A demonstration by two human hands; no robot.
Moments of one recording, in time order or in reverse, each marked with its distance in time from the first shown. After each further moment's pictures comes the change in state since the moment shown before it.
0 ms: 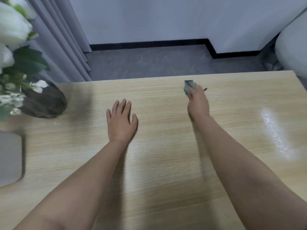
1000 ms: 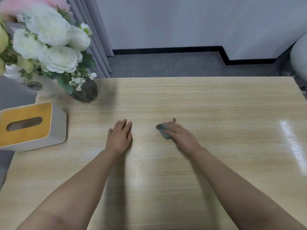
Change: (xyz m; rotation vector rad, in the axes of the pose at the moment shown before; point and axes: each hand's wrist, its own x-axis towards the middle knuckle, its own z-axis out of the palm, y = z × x) left_hand -0.111 -0.042 -0.052 0.123 -0.291 -0.034; right_hand -0.172 -0.021 -0.025 0.031 -0.346 -0.687
